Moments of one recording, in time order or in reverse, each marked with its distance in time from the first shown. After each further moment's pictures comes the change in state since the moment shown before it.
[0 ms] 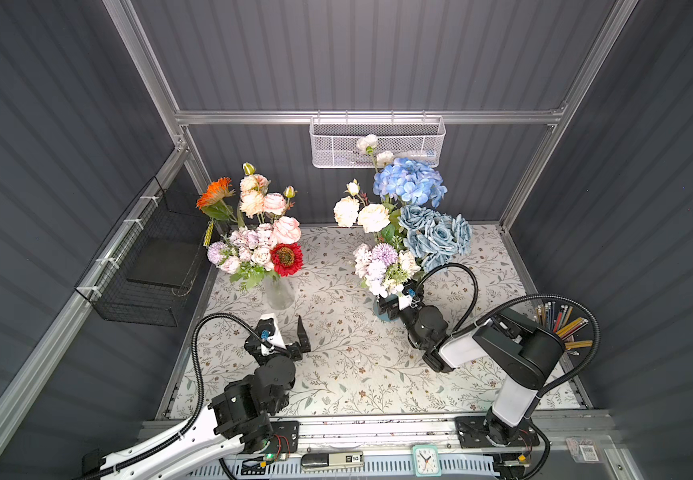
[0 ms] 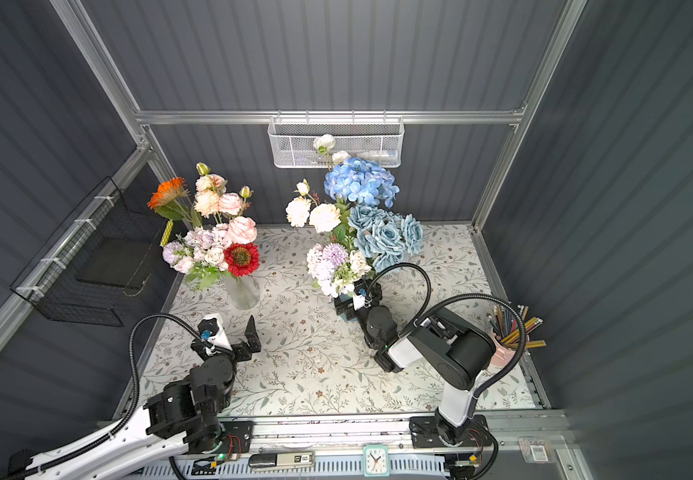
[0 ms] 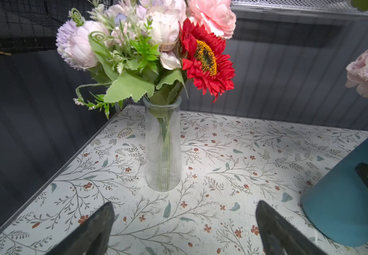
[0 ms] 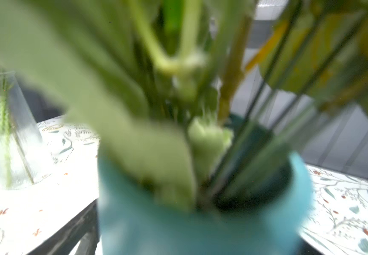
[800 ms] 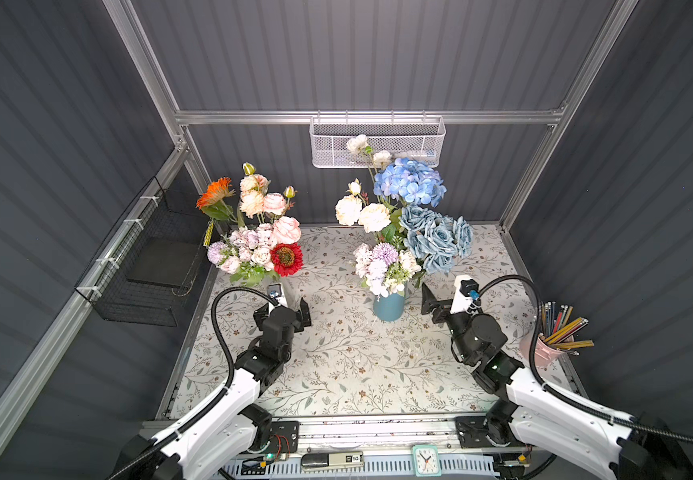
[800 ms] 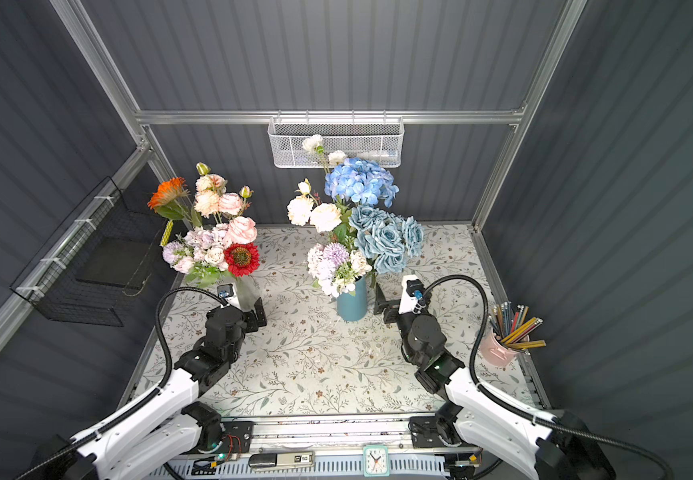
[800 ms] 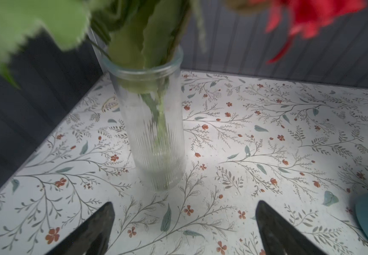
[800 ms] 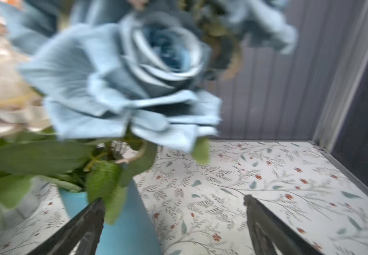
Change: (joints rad) left arm 0.661 0.523 0.073 0.308 0.677 0.035; right arm -0.147 -0.935 -0.137 -0.846 0.163 0.179
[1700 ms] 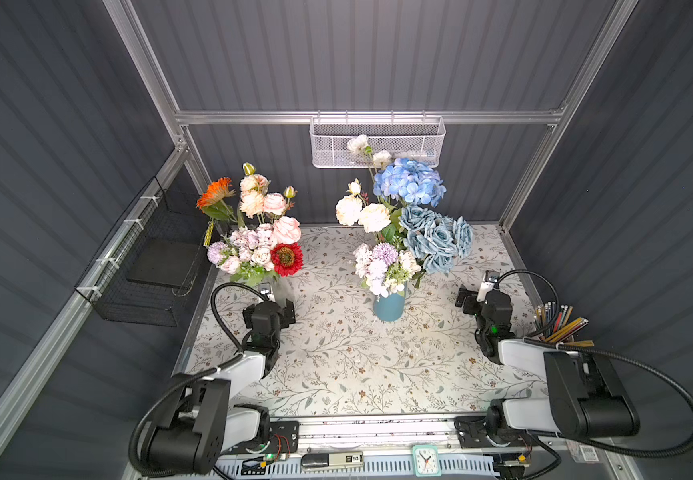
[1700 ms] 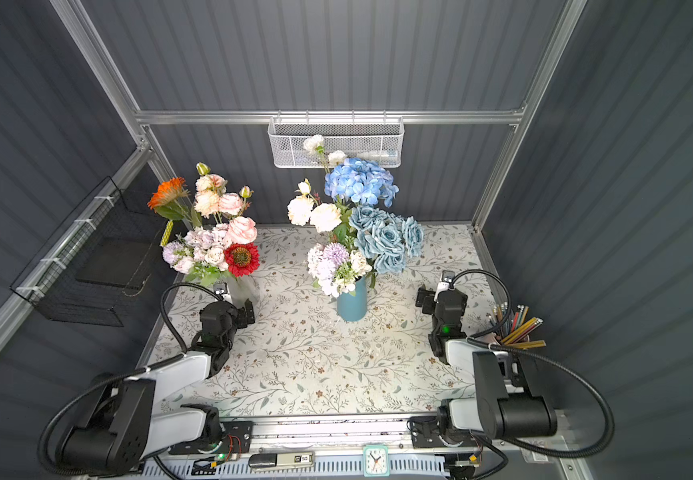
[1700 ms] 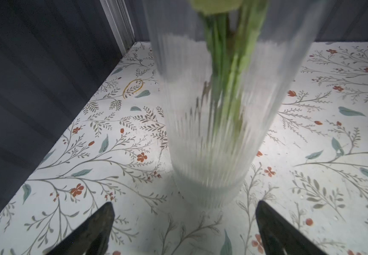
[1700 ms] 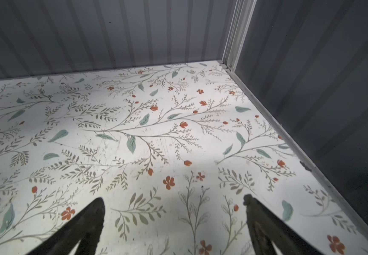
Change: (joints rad) left arm 0.272 0.381 -0.092 0.481 0.125 0.240; right arm -0.579 0.586 -0.009 0.282 -0.265 -0.042
